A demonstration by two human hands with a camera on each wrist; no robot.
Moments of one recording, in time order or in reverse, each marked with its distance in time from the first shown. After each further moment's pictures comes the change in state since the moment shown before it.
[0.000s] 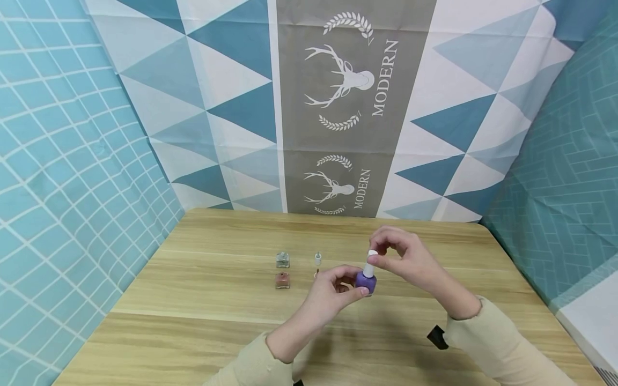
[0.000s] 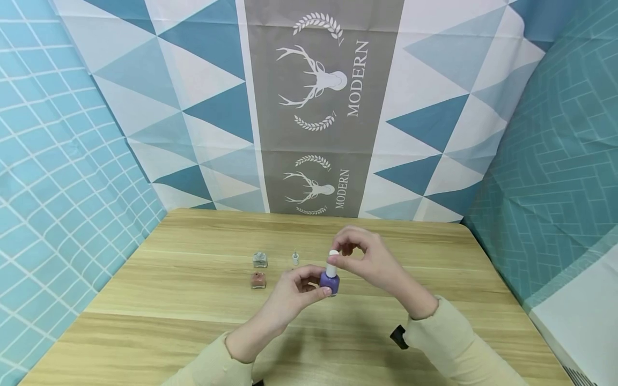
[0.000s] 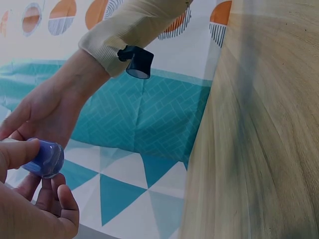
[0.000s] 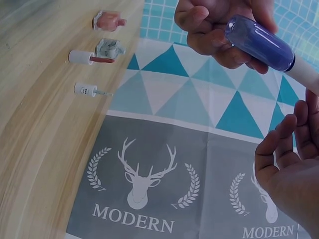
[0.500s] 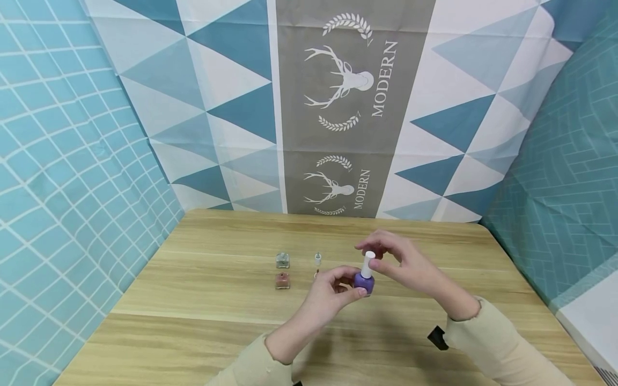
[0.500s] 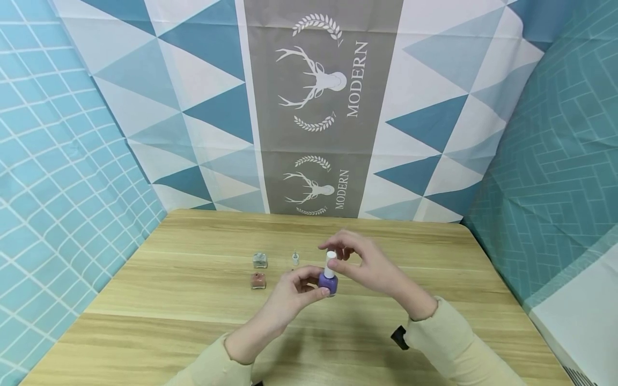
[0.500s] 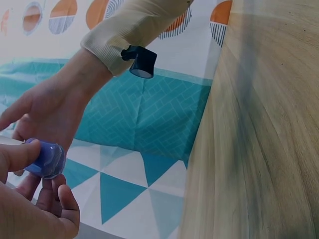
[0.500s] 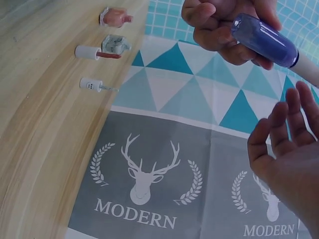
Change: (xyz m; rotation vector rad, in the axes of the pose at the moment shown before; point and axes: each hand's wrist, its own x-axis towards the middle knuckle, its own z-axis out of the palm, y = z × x) left_hand -0.005 0.014 0.000 -0.019 0.004 -0.036; right_hand -0.007 0.029 0.002 -0.107 -0.096 -0.039
